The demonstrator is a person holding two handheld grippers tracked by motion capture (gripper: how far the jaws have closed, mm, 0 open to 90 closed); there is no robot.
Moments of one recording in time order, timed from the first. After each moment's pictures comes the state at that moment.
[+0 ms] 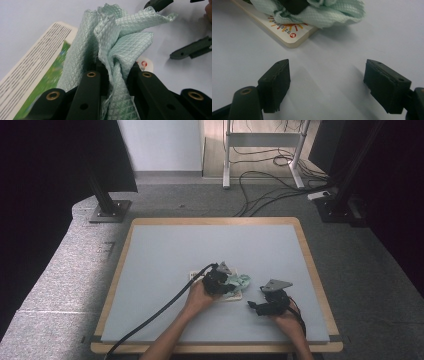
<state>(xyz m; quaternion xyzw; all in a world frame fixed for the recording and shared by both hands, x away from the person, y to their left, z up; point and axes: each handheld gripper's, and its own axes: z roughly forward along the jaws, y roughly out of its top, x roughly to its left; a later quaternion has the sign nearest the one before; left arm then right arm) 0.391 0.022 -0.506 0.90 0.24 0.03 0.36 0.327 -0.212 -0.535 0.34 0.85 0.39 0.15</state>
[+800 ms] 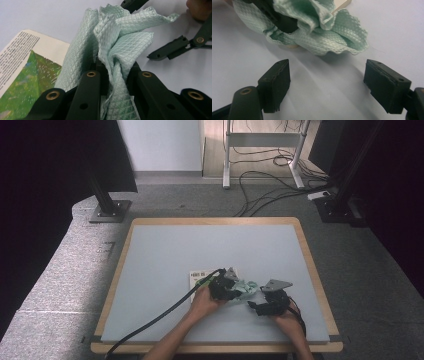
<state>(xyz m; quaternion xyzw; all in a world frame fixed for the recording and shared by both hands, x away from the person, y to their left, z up) 0.372 0.009 -0.506 0.91 0.21 0.03 0.36 0.327 -0.212 -0.535 0.34 0.85 0.39 0.15</state>
